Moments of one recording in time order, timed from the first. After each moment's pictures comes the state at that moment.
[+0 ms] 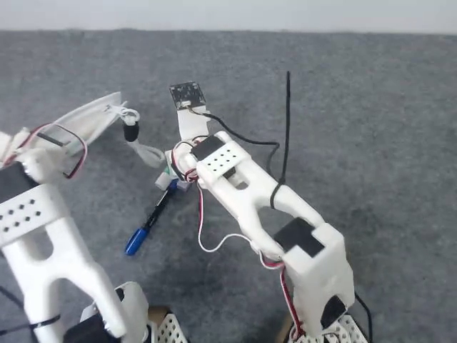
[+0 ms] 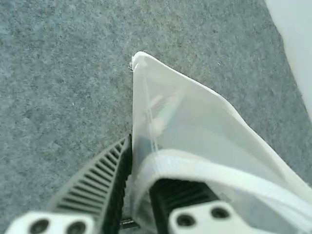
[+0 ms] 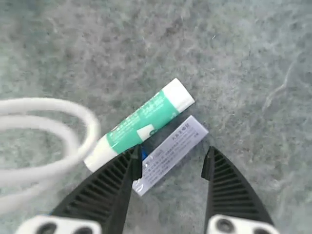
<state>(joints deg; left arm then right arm) -35.9 -29.8 22.6 74.6 43.1 -43.4 26.3 -5.4 49.3 -22.7</state>
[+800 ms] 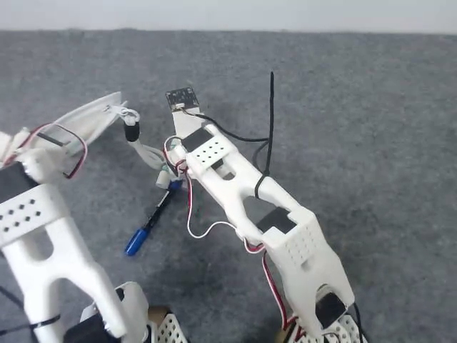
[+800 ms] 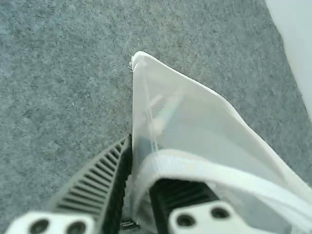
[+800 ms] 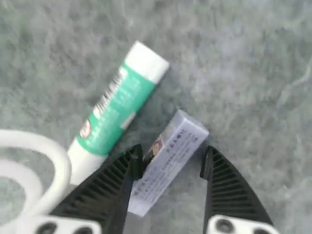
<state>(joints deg) -35.9 -29.8 22.6 74.6 43.1 -43.2 40.6 -23.3 62.9 -22.7</state>
